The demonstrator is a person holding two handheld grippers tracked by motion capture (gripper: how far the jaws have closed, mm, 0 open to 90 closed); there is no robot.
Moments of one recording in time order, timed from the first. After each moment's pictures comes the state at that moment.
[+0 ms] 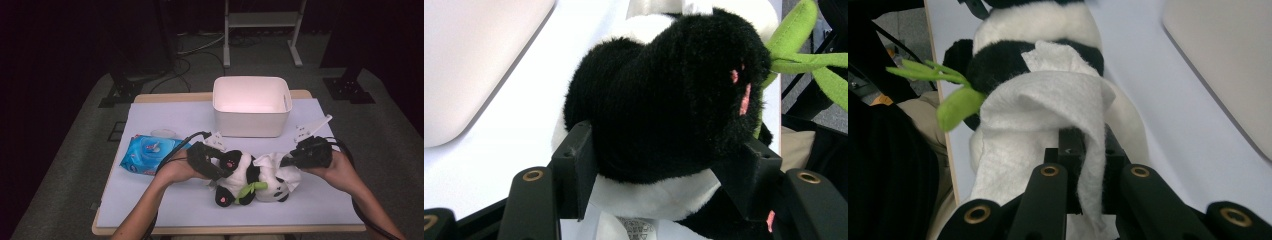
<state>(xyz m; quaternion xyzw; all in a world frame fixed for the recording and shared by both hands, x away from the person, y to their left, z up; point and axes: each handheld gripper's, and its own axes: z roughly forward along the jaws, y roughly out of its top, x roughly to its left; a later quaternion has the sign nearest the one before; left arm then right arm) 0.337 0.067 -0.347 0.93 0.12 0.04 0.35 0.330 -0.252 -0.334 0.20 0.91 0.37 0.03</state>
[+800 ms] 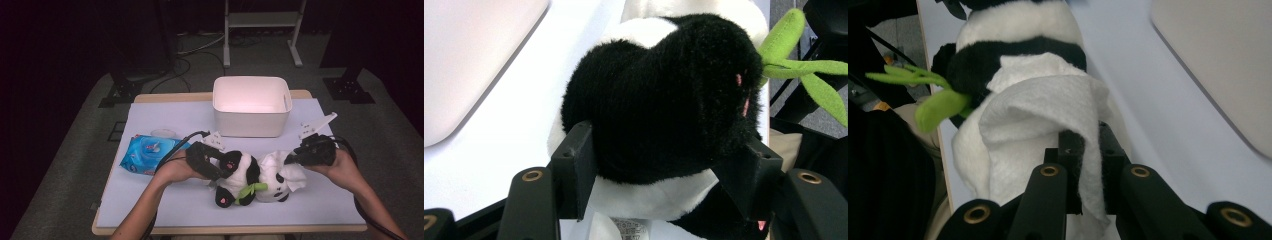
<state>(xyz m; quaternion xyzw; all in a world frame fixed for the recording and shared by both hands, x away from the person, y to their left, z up) 0.336 0.070 -0.346 0.92 0.12 0.02 0.36 0.339 -0.259 -0.336 0.21 0.90 0.37 0.03</state>
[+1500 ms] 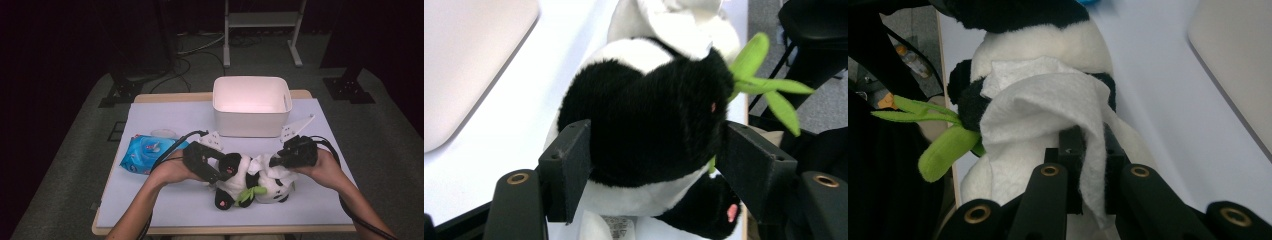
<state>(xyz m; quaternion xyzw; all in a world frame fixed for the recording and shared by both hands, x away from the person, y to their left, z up) 0.325 0.073 -0.326 0.92 0.10 0.01 0.37 0.338 -0.221 -0.339 0.18 0.91 0.36 0.01</state>
